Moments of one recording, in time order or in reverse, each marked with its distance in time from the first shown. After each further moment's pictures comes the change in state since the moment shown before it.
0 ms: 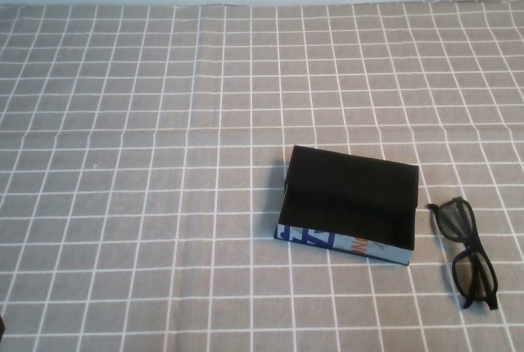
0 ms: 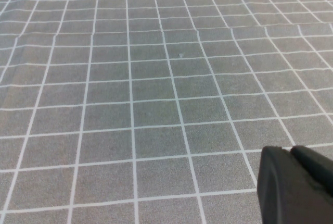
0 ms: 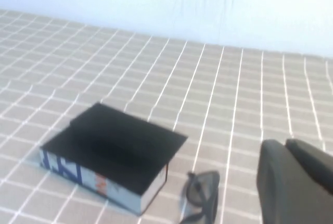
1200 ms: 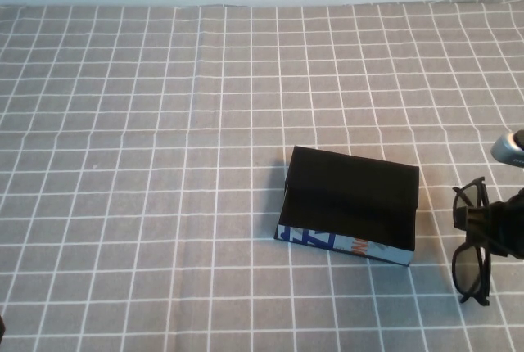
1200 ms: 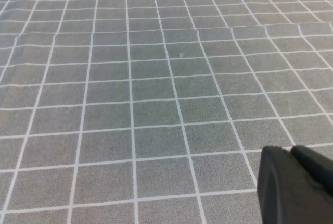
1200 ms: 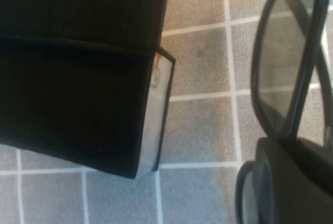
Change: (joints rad) right arm 0.004 1.343 -0.254 0.318 -0.199 0.050; left arm 0.000 0.000 0.000 0.000 0.000 0.000
